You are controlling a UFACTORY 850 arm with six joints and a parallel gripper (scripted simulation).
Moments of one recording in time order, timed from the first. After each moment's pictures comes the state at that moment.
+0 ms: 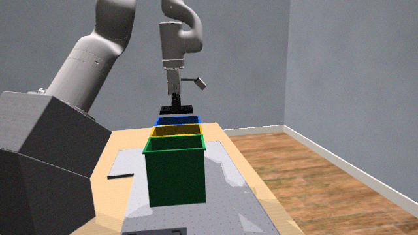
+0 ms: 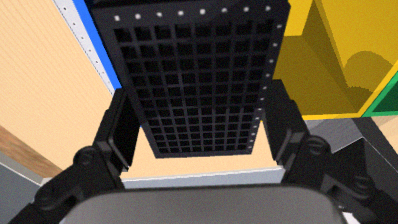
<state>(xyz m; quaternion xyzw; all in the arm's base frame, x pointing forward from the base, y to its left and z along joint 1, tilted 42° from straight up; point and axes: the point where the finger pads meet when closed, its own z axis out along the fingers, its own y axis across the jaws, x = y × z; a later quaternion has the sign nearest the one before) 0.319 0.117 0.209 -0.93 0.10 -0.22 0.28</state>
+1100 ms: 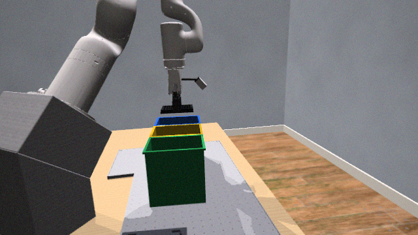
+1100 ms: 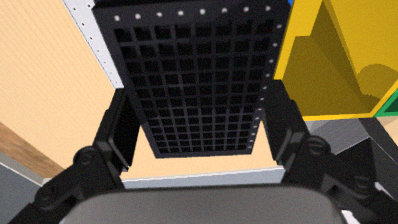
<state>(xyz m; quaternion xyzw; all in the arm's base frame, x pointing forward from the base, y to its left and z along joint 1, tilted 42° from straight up) 0.322 0.130 0.219 -0.93 0.10 -0.22 0.28</state>
